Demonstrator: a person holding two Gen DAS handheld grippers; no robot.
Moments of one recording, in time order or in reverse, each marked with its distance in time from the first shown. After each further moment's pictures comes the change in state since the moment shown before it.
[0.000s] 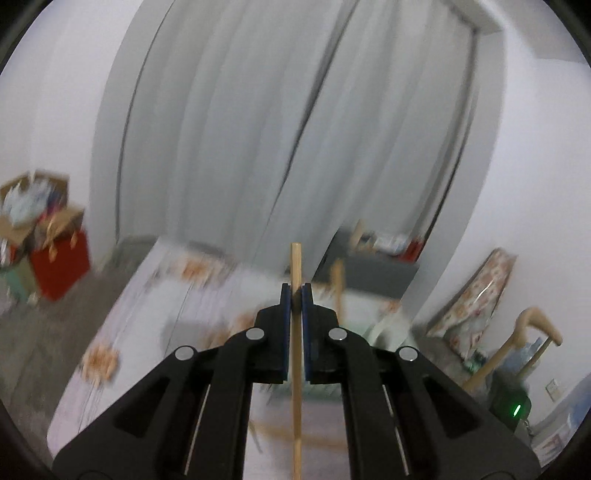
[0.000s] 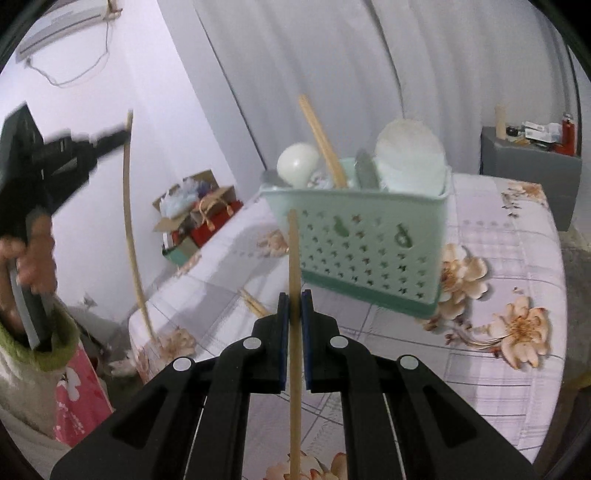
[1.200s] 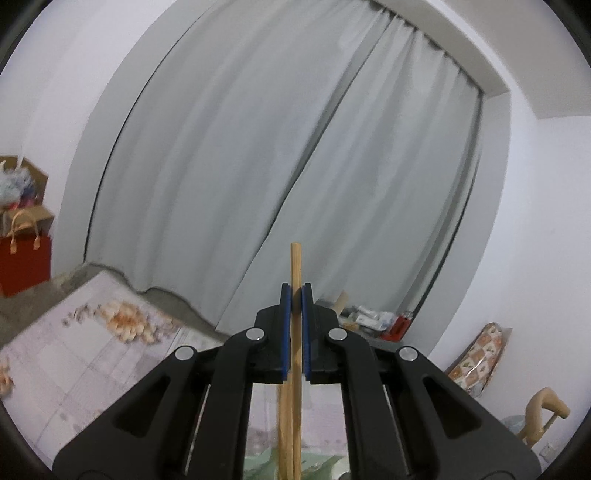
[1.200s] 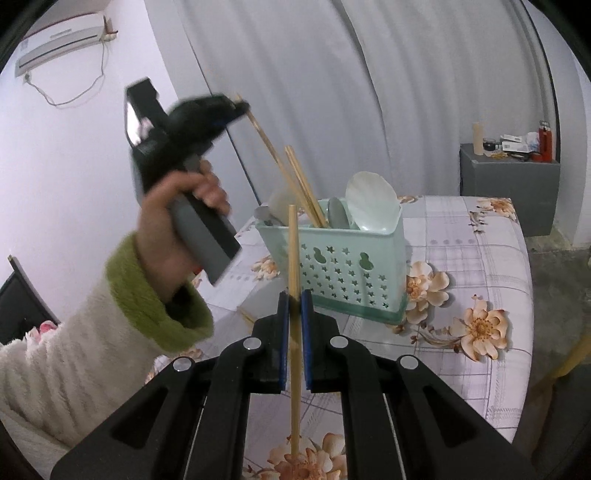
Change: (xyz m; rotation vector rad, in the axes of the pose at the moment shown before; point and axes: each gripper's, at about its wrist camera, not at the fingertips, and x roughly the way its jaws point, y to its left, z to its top) left arm 0.130 -0.031 -0.008 -0.157 -0.240 -0.031; right arm -0.058 -0.005 0.002 0.022 -0.078 -0.050
